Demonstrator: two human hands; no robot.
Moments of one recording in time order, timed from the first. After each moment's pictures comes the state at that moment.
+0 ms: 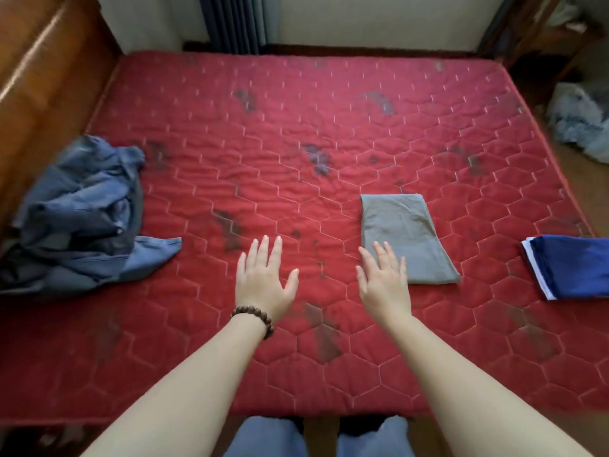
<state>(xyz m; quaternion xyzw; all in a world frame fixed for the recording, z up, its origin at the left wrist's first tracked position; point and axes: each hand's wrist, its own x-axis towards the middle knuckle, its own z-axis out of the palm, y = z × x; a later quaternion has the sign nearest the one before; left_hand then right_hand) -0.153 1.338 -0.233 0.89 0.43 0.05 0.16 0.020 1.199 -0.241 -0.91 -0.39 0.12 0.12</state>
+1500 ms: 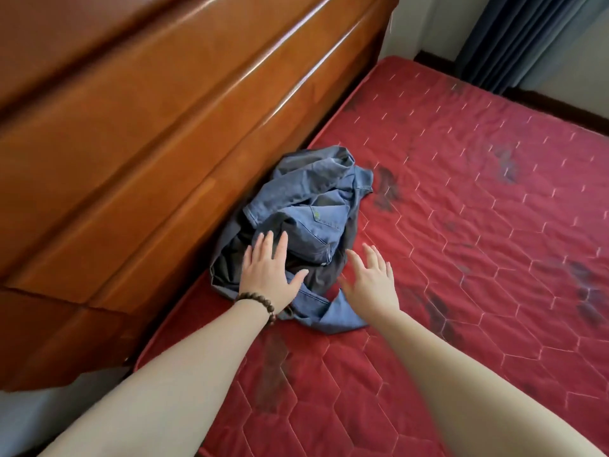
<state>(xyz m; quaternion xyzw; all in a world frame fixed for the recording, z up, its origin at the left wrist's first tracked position) -0.511 1.761 -0.309 0.76 0.64 0.01 0.13 -0.310 1.727 -0.312 -0.74 -0.63 0.22 0.03</state>
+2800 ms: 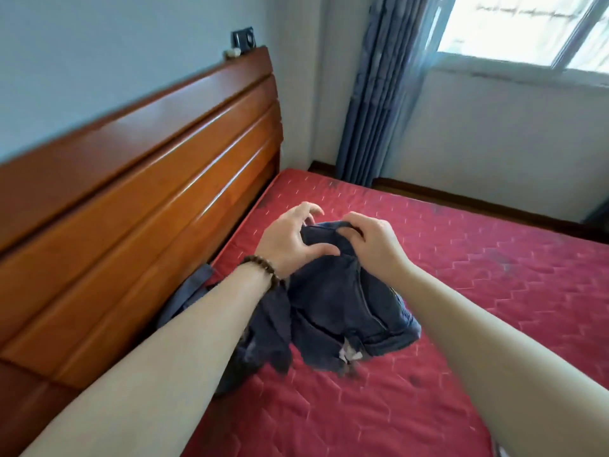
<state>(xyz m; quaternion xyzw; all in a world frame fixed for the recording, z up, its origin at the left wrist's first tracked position) -0.350 1.691 0.008 0.83 0.35 0.29 0.31 -0.179 1.619 0.020 -0.66 -0.64 0.12 0.37</state>
